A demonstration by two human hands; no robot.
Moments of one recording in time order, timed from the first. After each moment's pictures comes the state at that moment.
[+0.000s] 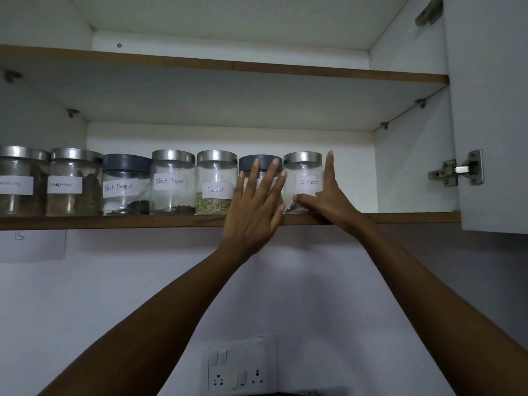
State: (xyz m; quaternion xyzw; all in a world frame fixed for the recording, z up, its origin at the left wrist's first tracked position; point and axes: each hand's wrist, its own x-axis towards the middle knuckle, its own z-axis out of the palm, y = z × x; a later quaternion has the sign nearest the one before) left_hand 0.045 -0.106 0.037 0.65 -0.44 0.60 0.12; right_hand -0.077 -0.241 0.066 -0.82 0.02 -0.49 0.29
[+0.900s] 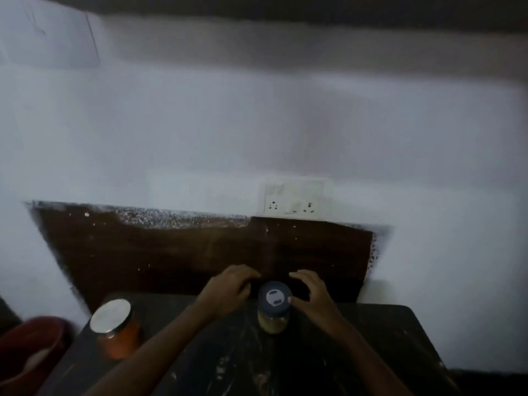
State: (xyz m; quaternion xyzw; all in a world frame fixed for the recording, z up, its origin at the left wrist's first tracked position) left_hand 0.114 0.054 -0.369 0.83 -0.50 -0.02 0.22; right_hand -0.017 -0.137 -0.404 -0.89 0.16 -0.12 0.41
